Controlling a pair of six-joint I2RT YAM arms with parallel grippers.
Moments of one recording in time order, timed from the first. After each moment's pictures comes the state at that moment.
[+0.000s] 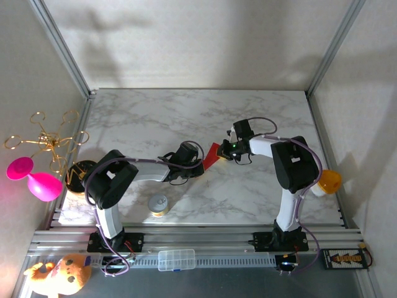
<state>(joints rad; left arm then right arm) -0.72 1.84 0.89 0.06 0.14 -0.84 0.36 1.94 1.08 -0.22 -0.51 0.57</state>
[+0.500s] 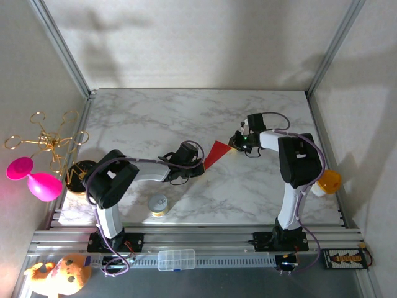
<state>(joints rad) -0.72 1.84 0.89 0.07 0.14 -0.84 0.22 1.98 1.15 -0.20 -0.47 0.54</state>
